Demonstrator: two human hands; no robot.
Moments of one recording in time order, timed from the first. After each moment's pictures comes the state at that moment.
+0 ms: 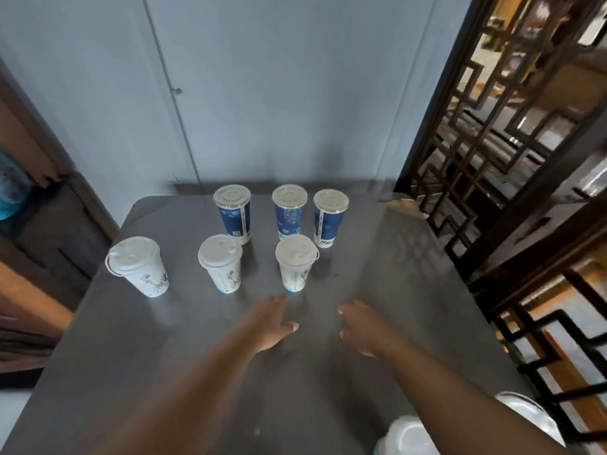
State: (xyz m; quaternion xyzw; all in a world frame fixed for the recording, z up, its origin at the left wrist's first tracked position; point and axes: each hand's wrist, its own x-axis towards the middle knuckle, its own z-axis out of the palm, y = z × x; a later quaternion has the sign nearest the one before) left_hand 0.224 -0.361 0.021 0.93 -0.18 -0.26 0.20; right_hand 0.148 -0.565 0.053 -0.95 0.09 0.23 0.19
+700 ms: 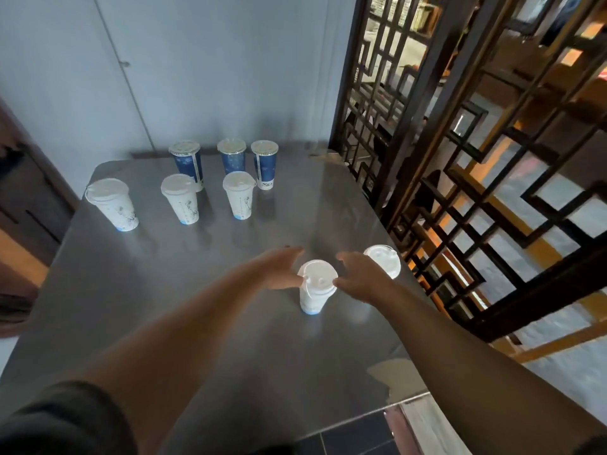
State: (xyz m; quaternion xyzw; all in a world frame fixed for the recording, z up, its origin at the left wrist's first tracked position) left_hand 0.007 -0.419 0.120 0.89 -0.36 -0.24 0.14; right_hand -0.110 -0.590 0.134 -0.96 0.16 0.10 0.19
